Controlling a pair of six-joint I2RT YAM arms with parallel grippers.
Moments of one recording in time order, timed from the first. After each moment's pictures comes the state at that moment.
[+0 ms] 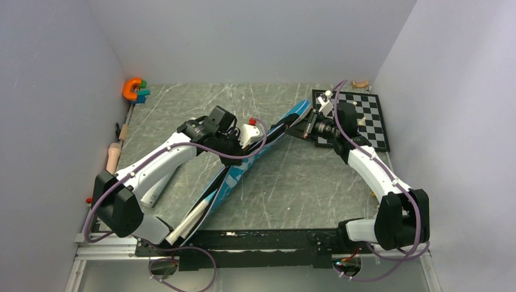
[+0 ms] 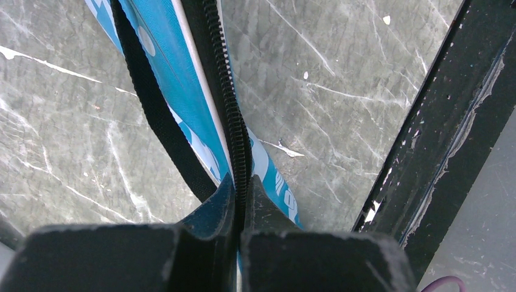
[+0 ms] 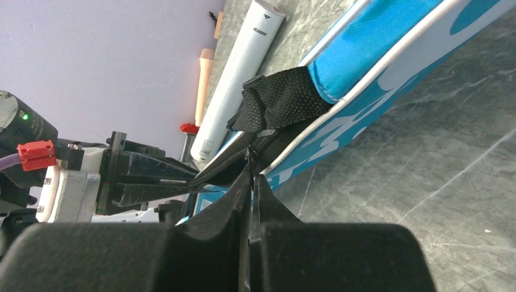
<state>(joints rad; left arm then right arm) -0.65 1.47 1.29 -0.81 0.40 0.38 0.17 1.31 0.89 0.01 -0.74 0.75</state>
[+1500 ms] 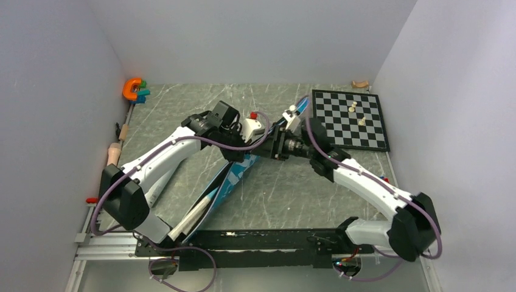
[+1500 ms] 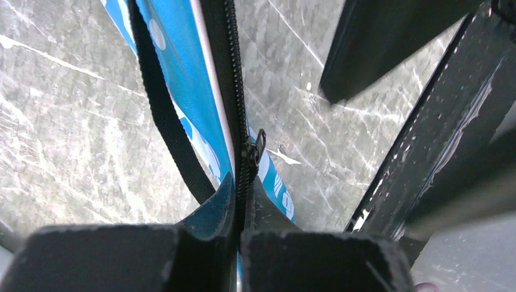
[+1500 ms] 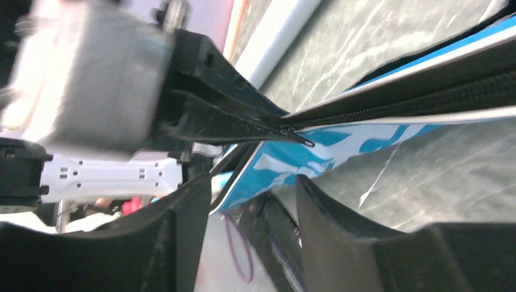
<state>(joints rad) -0.65 1.52 1.35 -0.83 0.39 0.32 0.63 1.25 0.84 0.05 -0.53 0.87</state>
